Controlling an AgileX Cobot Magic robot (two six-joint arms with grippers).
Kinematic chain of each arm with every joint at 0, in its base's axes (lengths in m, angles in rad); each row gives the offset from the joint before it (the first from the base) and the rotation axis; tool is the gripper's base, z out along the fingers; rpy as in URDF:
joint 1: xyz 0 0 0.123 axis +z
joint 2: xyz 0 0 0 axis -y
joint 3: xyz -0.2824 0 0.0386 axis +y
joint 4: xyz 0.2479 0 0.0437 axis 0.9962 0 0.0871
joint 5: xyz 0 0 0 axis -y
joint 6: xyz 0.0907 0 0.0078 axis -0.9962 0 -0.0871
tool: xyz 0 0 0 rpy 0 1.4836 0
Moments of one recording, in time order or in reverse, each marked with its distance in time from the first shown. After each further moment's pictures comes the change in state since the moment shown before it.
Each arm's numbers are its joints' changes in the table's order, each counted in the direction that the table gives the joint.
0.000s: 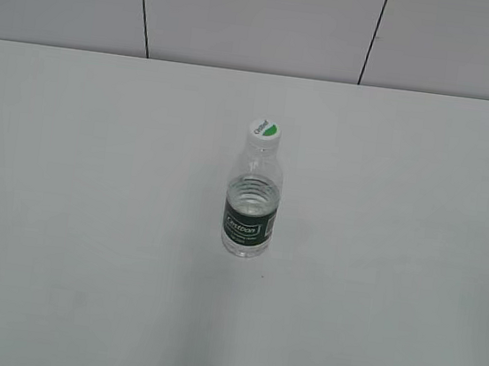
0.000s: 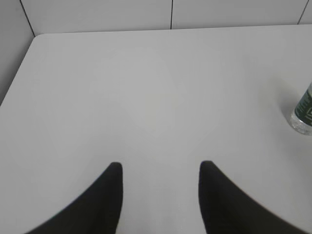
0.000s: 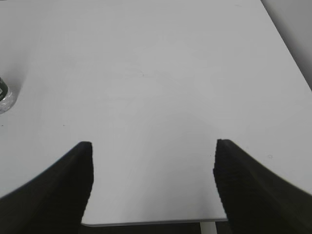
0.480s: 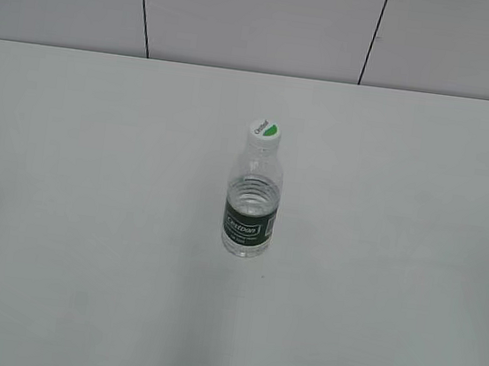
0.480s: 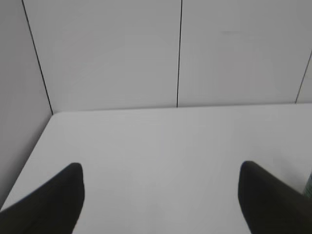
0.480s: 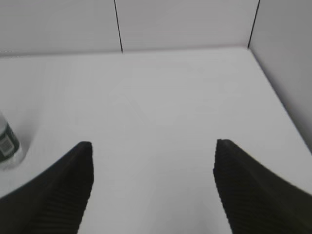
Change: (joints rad) left arm 0.000 -0.001 -0.020 0.002 0.248 0.000; right arm 0.000 0.000 -0.022 -0.016 0.204 0.000
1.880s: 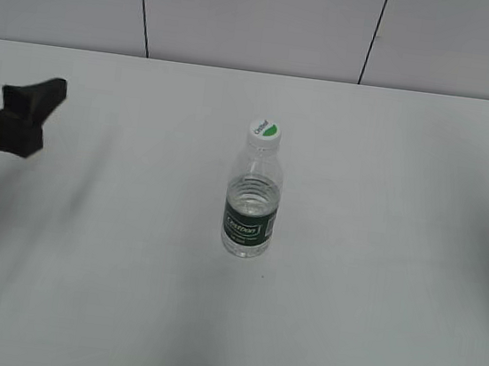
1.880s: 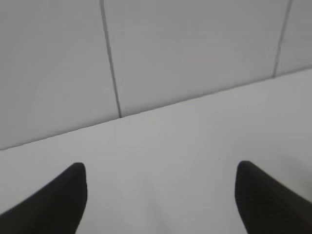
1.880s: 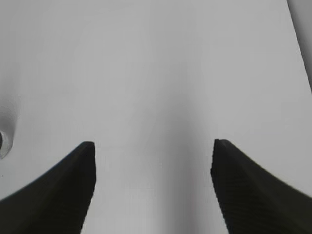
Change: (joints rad) left arm -0.235 -1.383 0.227 0.223 1.603 0.056; right arm 0.000 -1.028 -0.534 0.020 -0.045 0.000
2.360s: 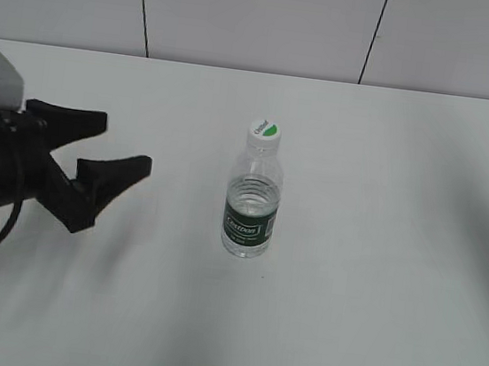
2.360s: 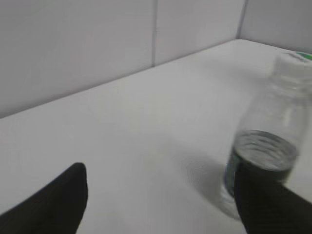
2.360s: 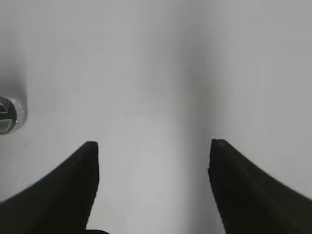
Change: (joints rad) left arm 0.002 -0.316 -0.037 0.507 0.314 0.224; right arm 0.000 -0.365 -0.327 0.067 -0.285 -0.001
